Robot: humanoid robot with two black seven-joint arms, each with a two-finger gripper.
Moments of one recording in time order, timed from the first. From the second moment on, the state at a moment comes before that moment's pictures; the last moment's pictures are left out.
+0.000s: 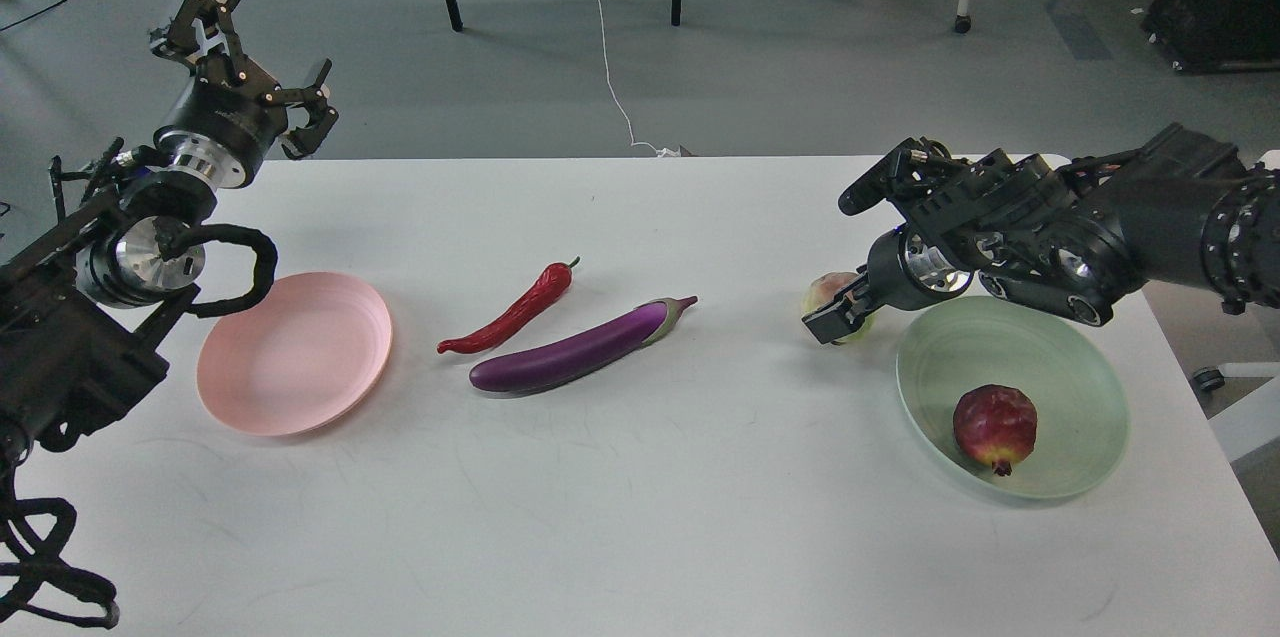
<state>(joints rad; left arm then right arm) -0.79 0.42 -0.77 -0.66 -0.07 -0.32 -0.29 1.46 -0.17 -0.93 0.79 -1.07 0.25 0.36</state>
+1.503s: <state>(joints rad) -0.80 0.44 -0.76 -0.65 -0.06 -0.35 -0.28 1.51 -0.69 -0.91 1.14 -1.23 0.19 0.37</state>
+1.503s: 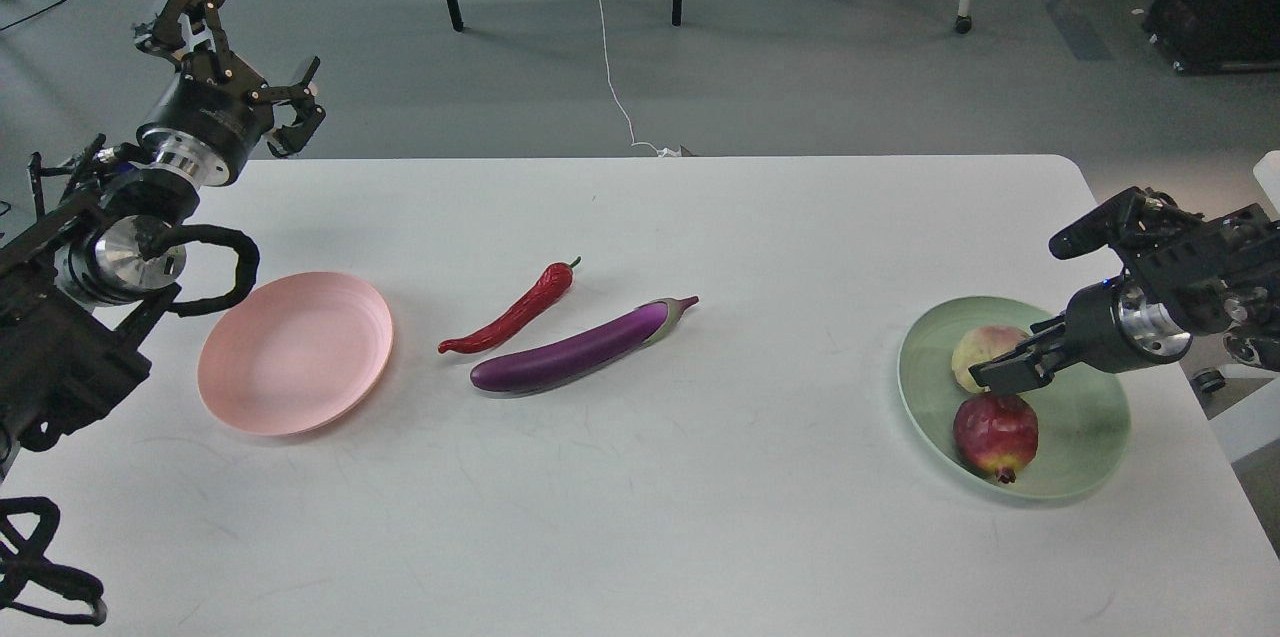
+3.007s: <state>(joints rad) -0.85 0.40 -0.25 -1.14 2.15 -0.17 -0.27 0.85 -0.56 0.46 0.69 0.07 0.39 0.36</state>
